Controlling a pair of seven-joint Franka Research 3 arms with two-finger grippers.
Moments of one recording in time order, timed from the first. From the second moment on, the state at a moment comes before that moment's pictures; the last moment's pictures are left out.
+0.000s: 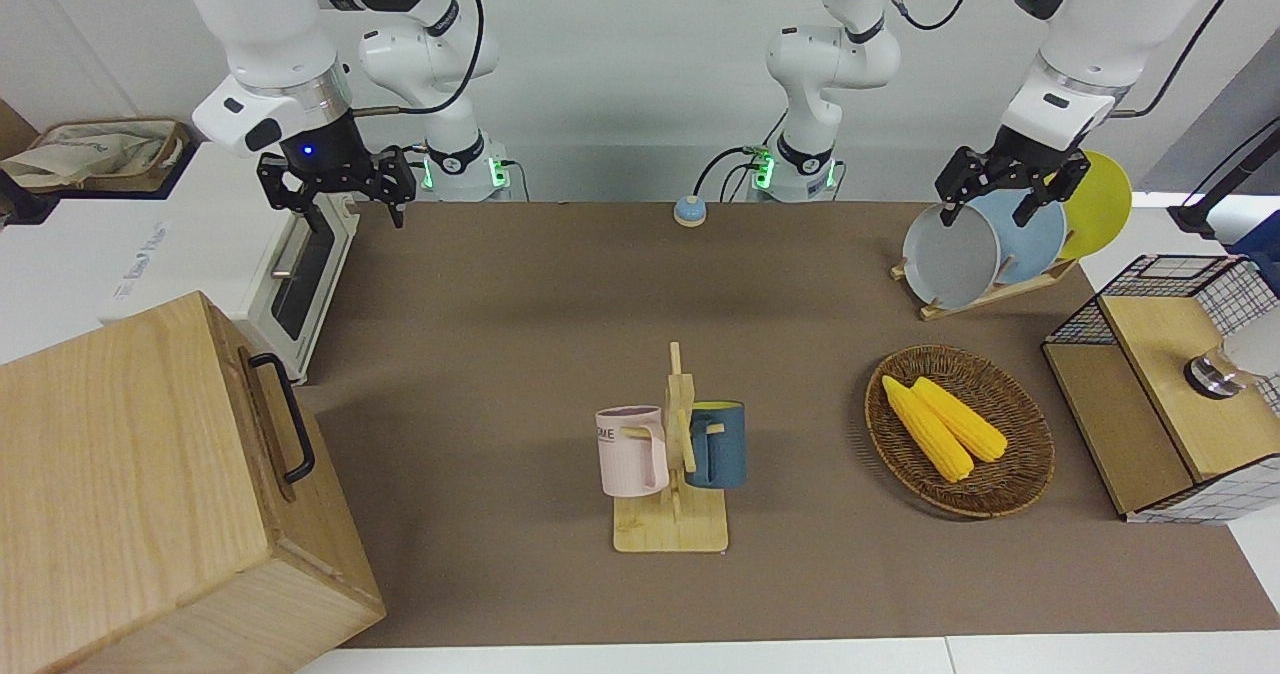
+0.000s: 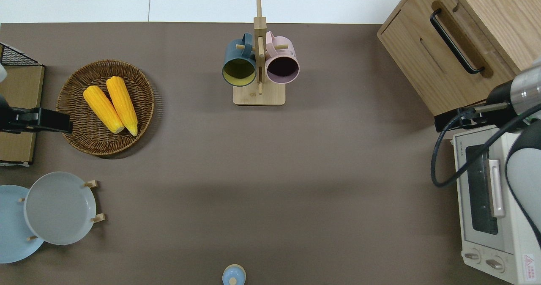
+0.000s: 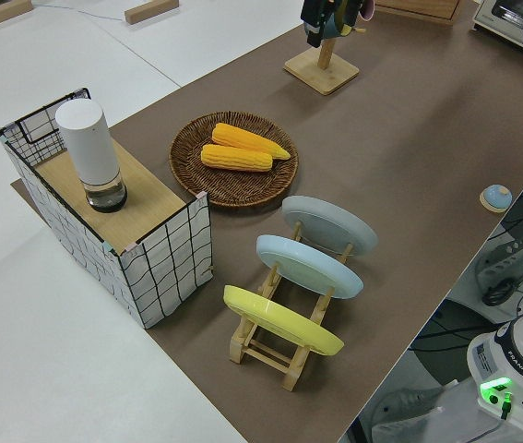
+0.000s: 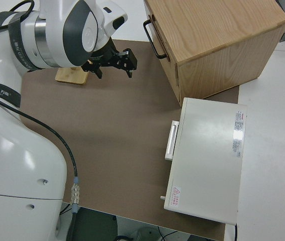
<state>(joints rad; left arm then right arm) -0.15 0.04 0.15 -1.49 -0.02 1.56 0.05 0.20 0.07 -0.14 -1.47 -0.02 1.53 -0.03</state>
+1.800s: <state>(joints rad) -0.15 0.04 0.15 -1.49 -0.02 1.56 0.05 0.21 0.08 -0.13 -1.44 -0.07 1.49 -0.03</state>
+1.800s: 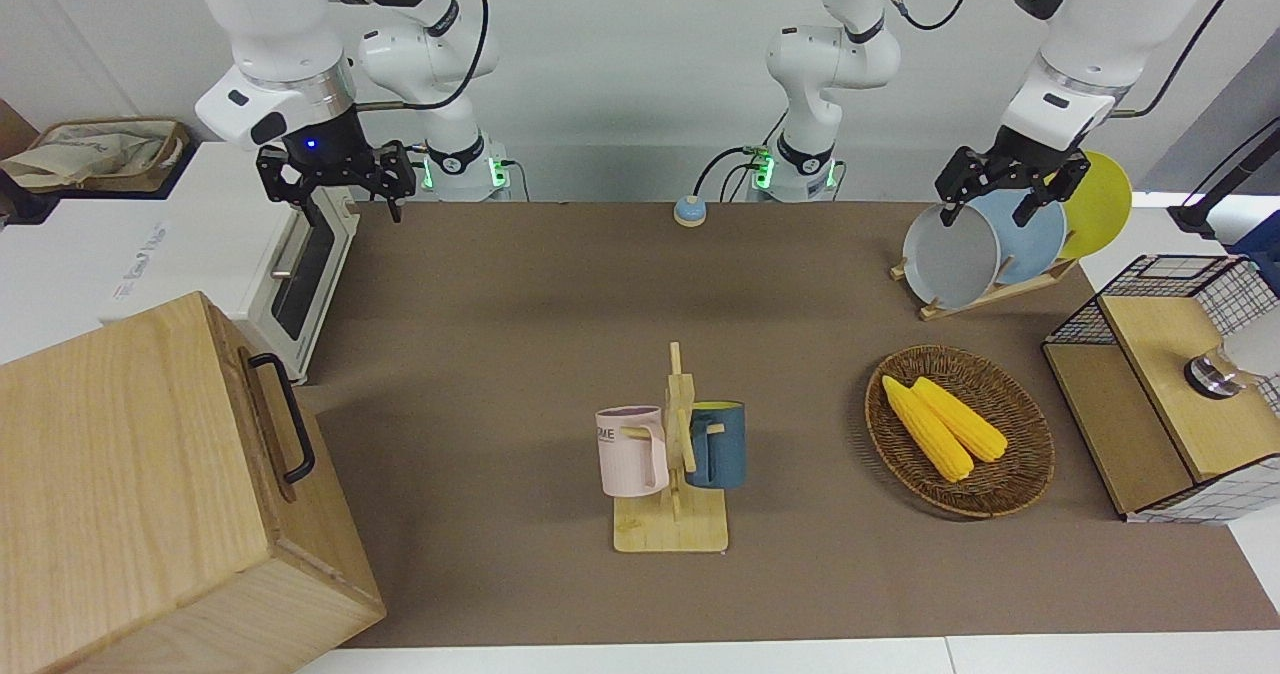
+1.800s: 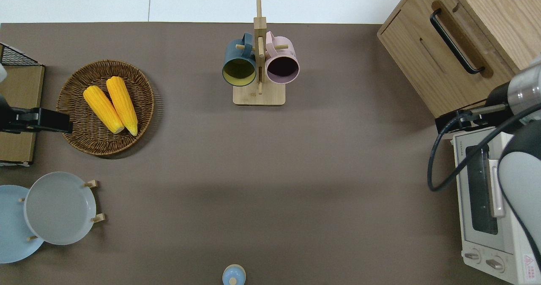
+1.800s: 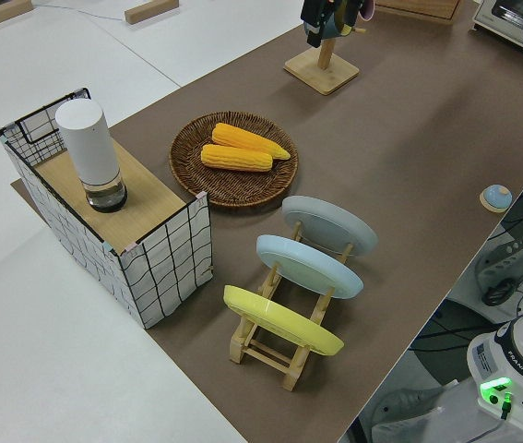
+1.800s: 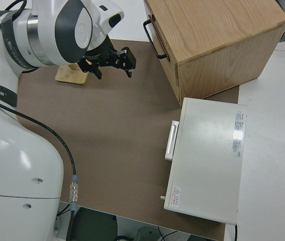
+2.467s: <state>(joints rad) -0.15 0.04 0.15 -1.49 -0.02 1.56 0.05 0.30 0.10 -0.12 -1.42 -0.22 1.49 -0.02</state>
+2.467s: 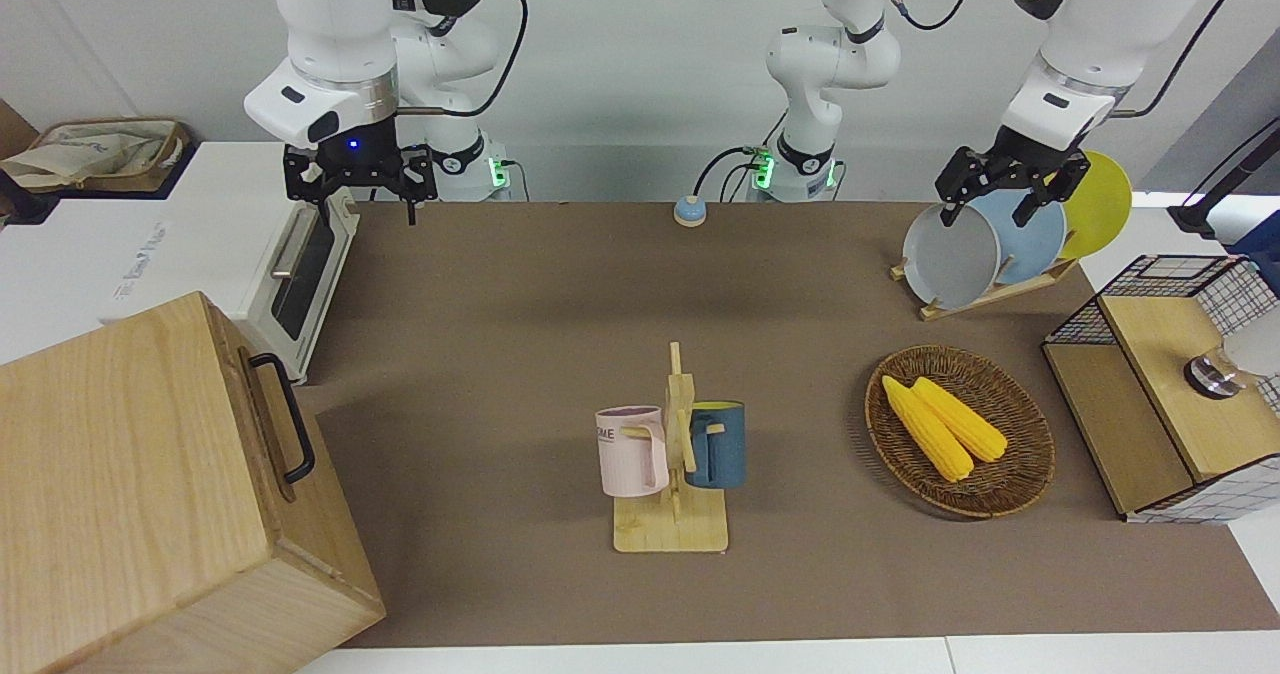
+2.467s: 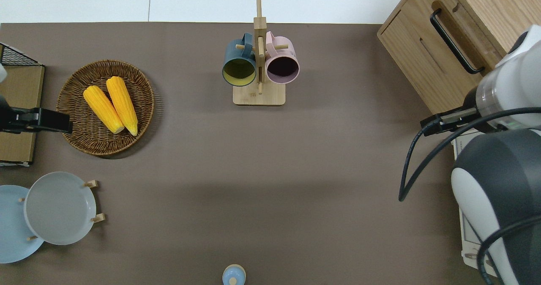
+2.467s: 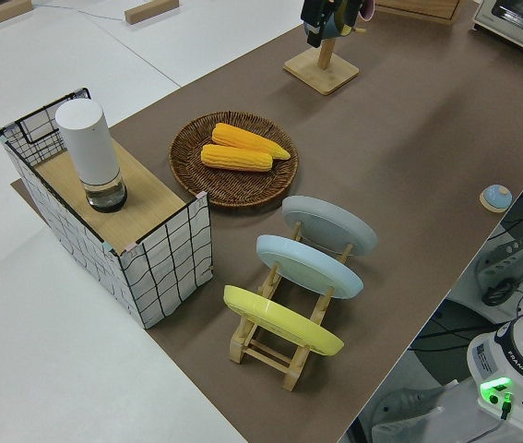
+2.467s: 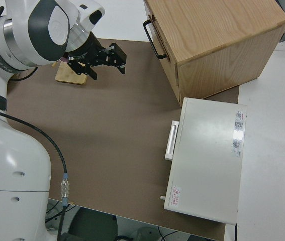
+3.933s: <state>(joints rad) -0.15 0.04 0.15 -1.49 -0.02 1.56 0.05 0.47 0.36 0.01 -1.44 -1.12 1.58 0.17</state>
